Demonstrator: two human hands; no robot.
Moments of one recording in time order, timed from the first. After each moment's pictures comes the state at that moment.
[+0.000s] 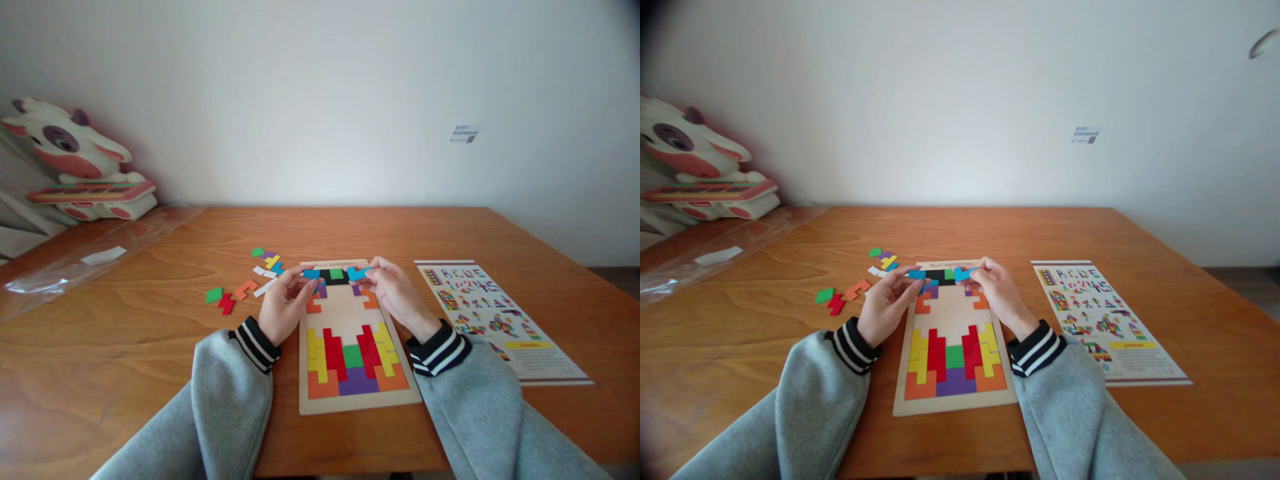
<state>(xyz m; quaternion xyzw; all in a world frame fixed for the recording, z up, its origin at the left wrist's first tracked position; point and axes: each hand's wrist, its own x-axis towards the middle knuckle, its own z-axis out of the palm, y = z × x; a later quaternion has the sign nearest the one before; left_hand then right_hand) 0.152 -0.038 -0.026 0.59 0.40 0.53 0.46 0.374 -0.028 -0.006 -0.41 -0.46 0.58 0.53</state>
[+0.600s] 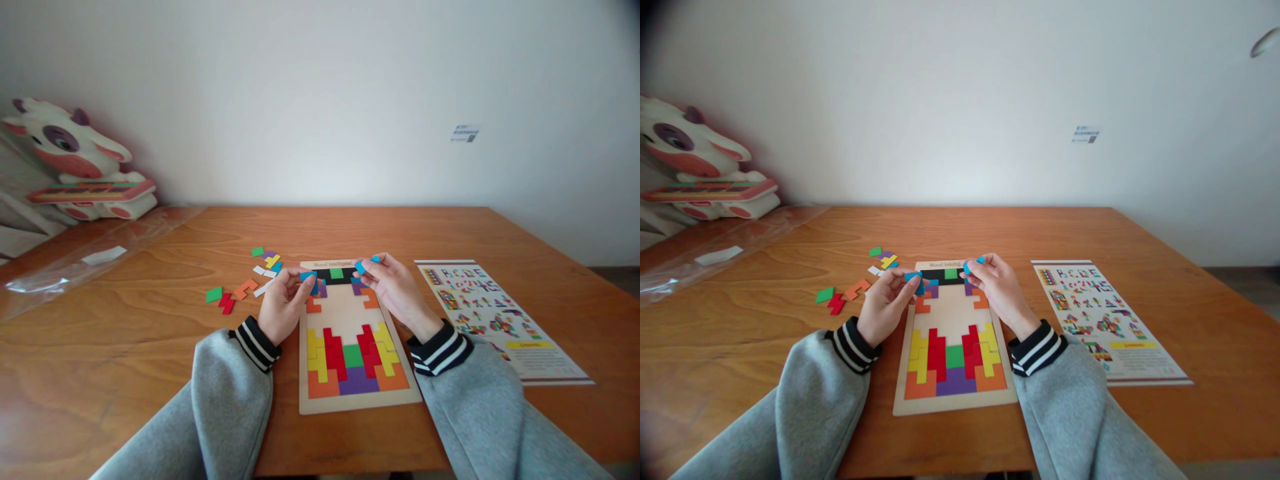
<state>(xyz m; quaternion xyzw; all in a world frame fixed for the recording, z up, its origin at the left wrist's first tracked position) 0.153 -0.039 -0.023 0.56 0.41 0.55 0.47 0.373 -0.026 -0.006 -0.40 -0.40 0.58 0.58</state>
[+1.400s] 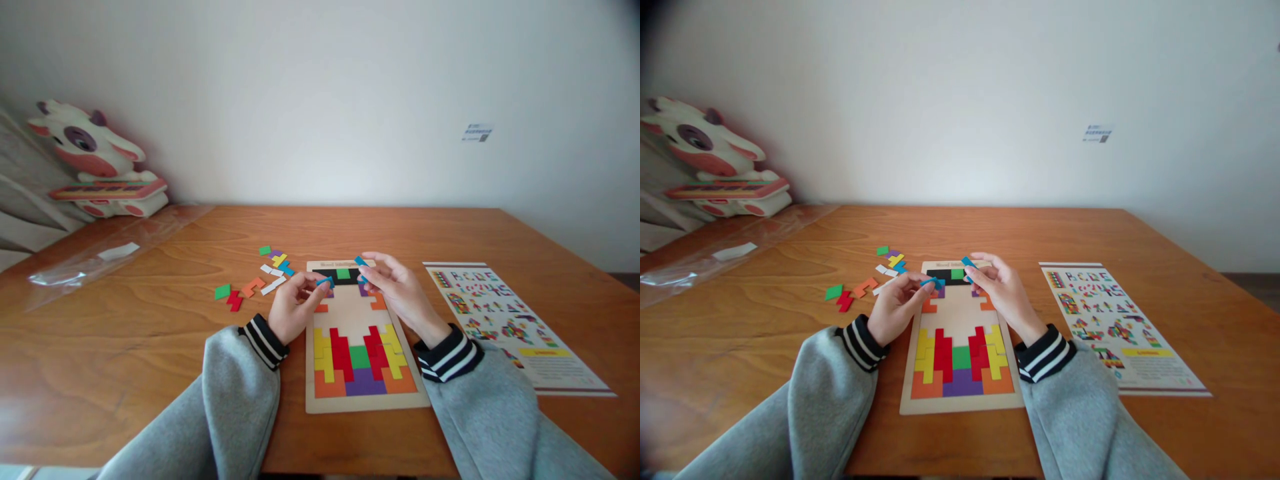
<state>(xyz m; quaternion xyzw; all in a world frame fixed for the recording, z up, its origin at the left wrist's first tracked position) 0.154 -0.040 -0.026 0.61 0.42 0.51 0.43 0.372 -0.026 -0.013 -0.45 -0.50 0.52 0.53</state>
